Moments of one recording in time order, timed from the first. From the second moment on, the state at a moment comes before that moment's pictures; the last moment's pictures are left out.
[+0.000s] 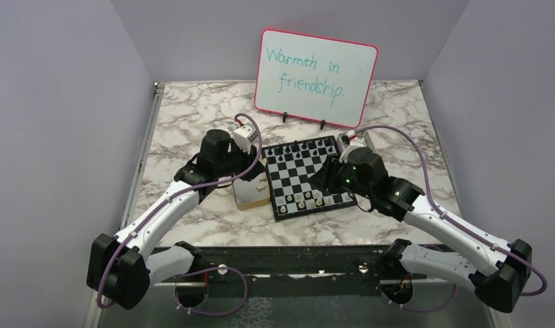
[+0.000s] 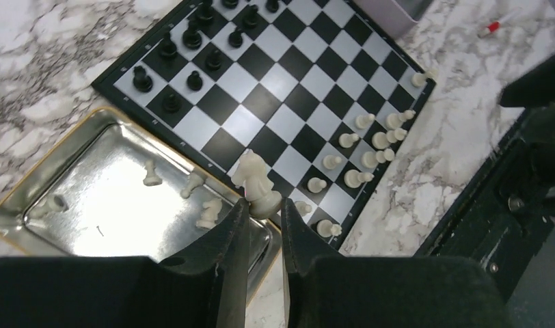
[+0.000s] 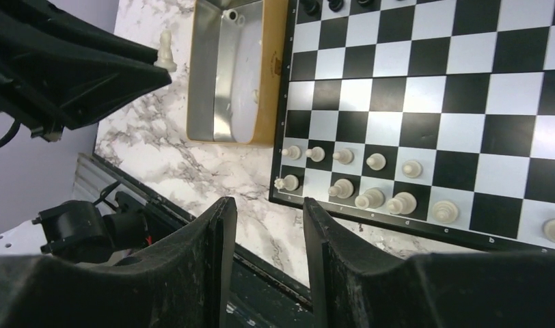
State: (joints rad) left arm -0.46 1.14 0.82 -0.25 0.37 -0.15; right arm 0.79 0.95 0.81 -0.38 0.05 0.70
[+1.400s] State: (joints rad) left arm -0.60 0.92 0.59 0.01 0.76 0.25; right arm 0.79 1.30 0.94 -0.15 -0.43 0.74
